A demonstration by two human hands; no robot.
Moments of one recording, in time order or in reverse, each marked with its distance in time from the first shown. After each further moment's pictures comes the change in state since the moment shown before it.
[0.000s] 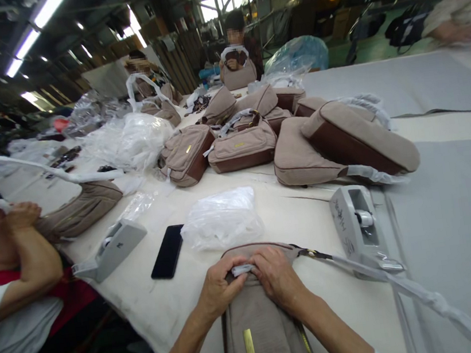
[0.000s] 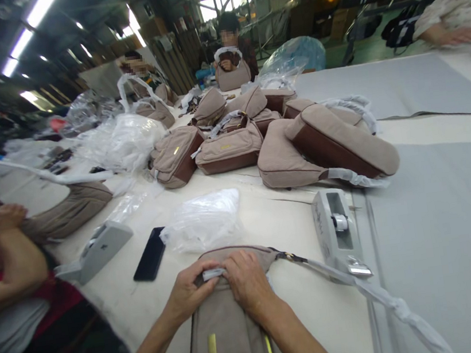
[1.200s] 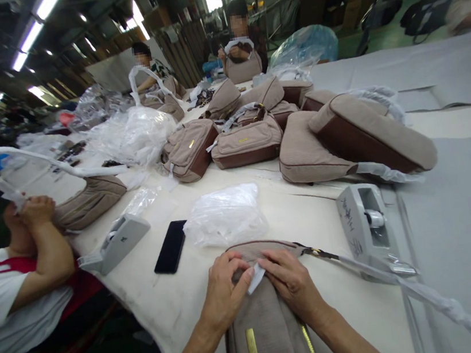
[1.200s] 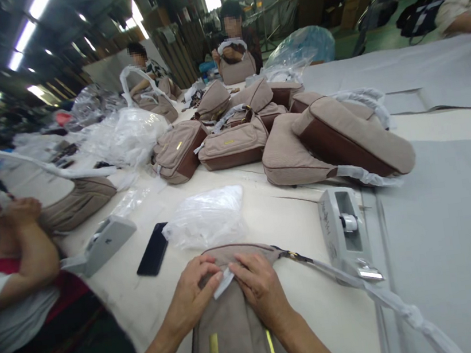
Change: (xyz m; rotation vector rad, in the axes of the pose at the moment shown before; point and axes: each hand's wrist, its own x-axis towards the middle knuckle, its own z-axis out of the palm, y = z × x) left_hand -0.006 0.033 0.004 0.270 0.066 -0.180; right_hand -0.020 0.013 -0.003 0.158 0.320 -0.111
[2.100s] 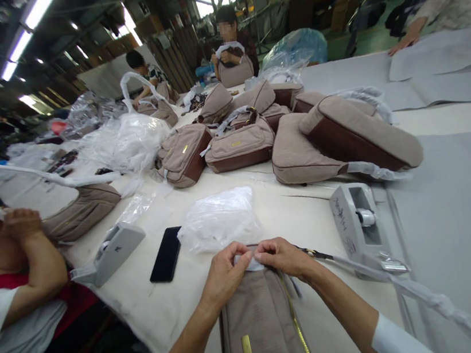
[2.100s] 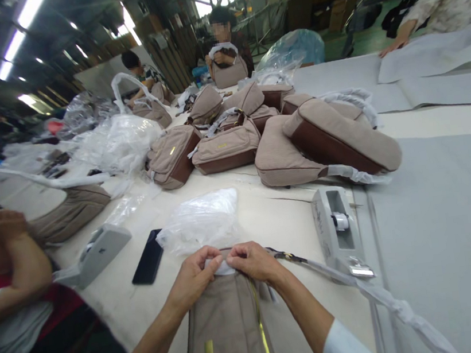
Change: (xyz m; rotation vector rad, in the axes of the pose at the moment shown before) left_hand 0.041 0.008 0.003 -0.333 -0.167 -0.189; right_hand 0.052 0.025 -0.014 0.551 -0.498 0.752
